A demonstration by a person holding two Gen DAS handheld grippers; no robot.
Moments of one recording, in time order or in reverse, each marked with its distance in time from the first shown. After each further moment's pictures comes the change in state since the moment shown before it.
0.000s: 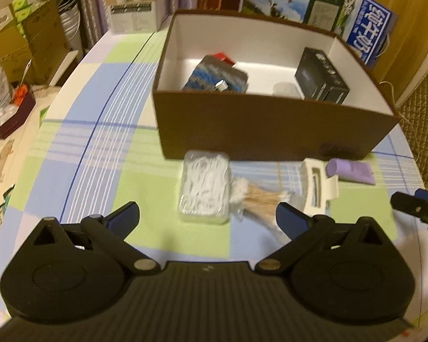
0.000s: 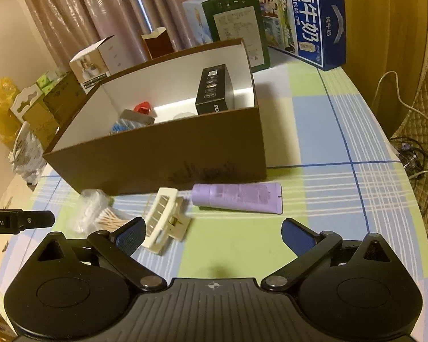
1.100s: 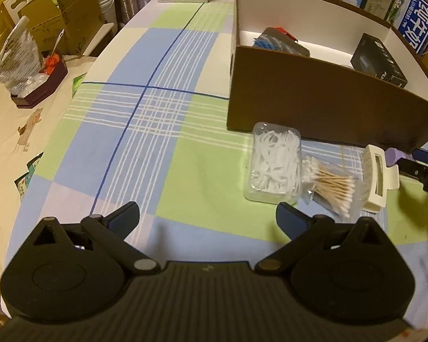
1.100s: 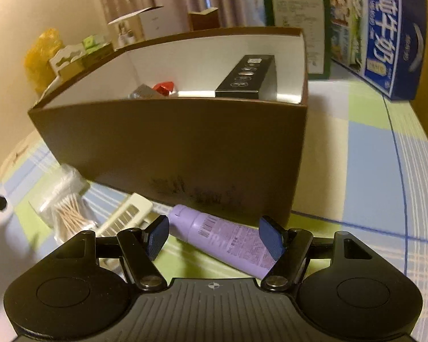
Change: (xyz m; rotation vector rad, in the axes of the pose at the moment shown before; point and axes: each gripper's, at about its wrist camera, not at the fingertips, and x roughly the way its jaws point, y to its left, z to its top) left arm 0.024 0.050 -0.013 -0.082 0.081 0.117; right arm 0.102 -0.026 0.015 -0.303 -0.007 0.136
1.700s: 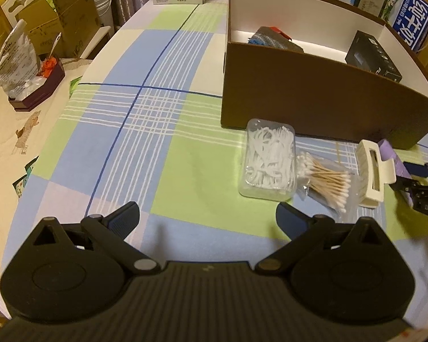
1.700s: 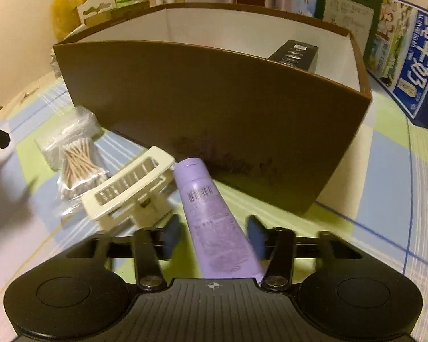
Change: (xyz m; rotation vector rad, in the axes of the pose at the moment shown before) left arm -0.001 -0.005 -0.007 0.014 -0.013 -0.007; right arm 0.006 0.027 -0.016 -0.182 0.101 -0.015
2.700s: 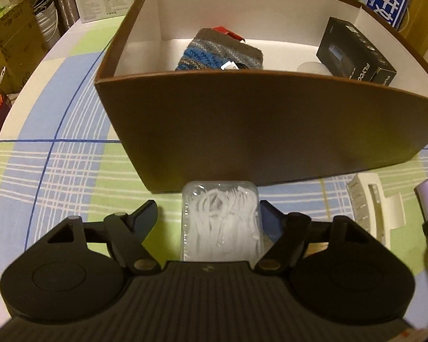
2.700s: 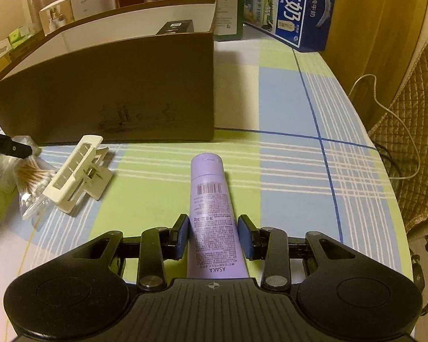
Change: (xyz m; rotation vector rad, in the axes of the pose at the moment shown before) left arm 0.083 -0.044 0.058 0.152 -0.032 -0.127; right arm -0.049 -0.001 -0.039 0.376 0.033 -0.301
